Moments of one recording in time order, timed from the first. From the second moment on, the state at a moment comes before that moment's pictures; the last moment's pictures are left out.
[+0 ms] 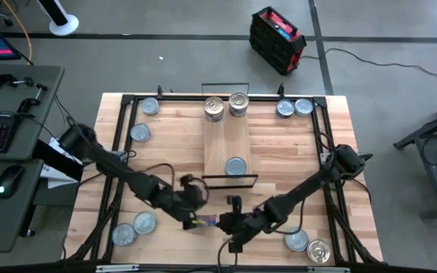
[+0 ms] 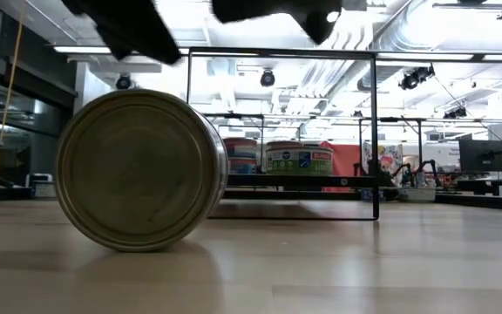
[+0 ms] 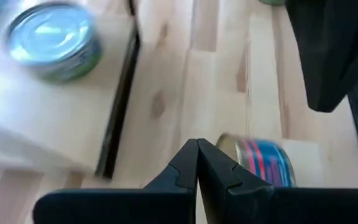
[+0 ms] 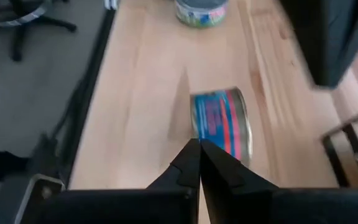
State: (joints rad) left arm -0.55 1.58 1.06 -0.35 -0.44 -0.54; right arm 0.57 1.96 1.44 -0.24 0.36 0.38
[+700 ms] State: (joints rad) left arm -0.84 1.43 1.06 -0.55 -0.67 -1.15; right arm 0.45 2.02 1.49 -0.18 0.18 0.20
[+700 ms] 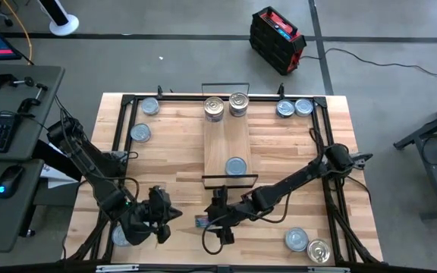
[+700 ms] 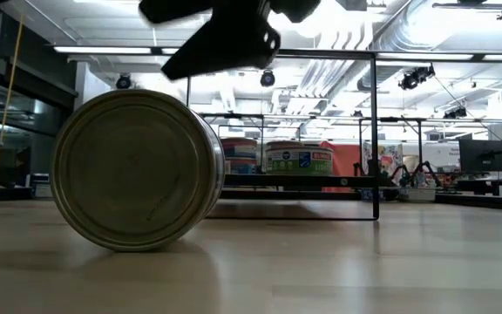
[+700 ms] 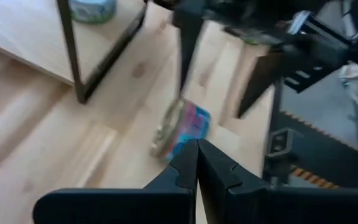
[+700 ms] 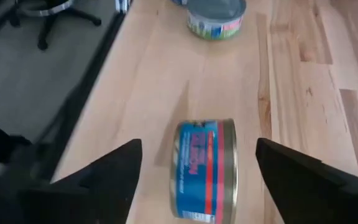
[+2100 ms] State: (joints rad) left arm -0.85 1.12 1.10 -0.53 -0.78 -0.71; right arm 0.55 2.10 1.87 -0.80 0.23 0.17
